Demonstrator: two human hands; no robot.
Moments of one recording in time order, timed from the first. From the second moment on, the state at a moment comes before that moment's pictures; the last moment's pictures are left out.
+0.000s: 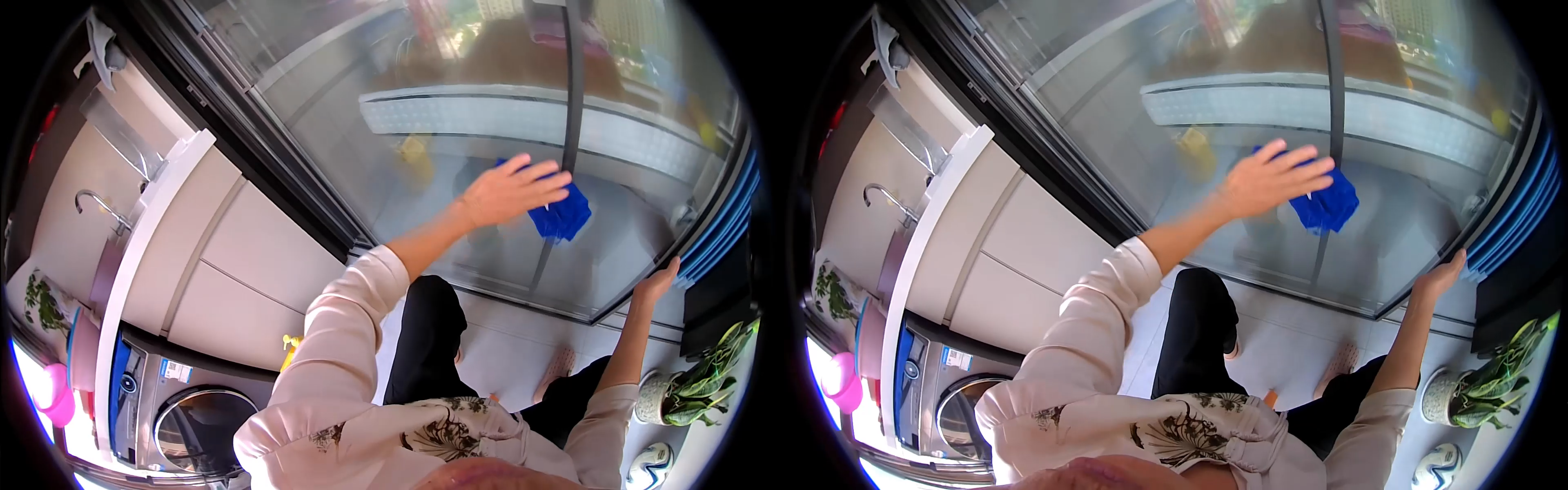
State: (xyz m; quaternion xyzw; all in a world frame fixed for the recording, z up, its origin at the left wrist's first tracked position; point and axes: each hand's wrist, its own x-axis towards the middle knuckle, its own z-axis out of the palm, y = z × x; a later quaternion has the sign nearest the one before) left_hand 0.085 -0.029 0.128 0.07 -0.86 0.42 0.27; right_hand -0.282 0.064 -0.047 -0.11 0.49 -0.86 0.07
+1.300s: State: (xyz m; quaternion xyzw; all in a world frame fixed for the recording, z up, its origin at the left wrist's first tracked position) left_hand 0.409 -0.168 0.218 0.62 -0.37 0.41 0.56; right_hand -0.255 0.085 -0.033 -0.17 0.56 -0.81 0.08
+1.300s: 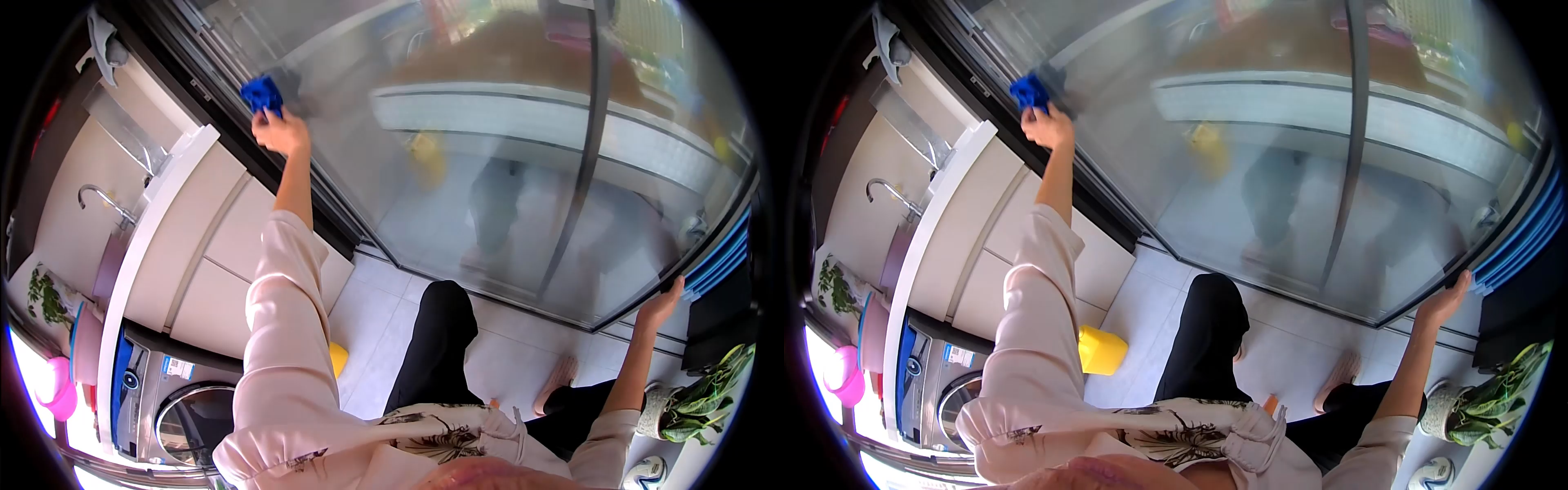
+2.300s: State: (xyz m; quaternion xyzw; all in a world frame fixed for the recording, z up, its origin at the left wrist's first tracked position) left_hand 0.168 -0.037 0.113 0.14 -0.85 0.42 0.28; right_hand -0.249 0.056 -0.048 -0.11 0.48 -0.87 0.07
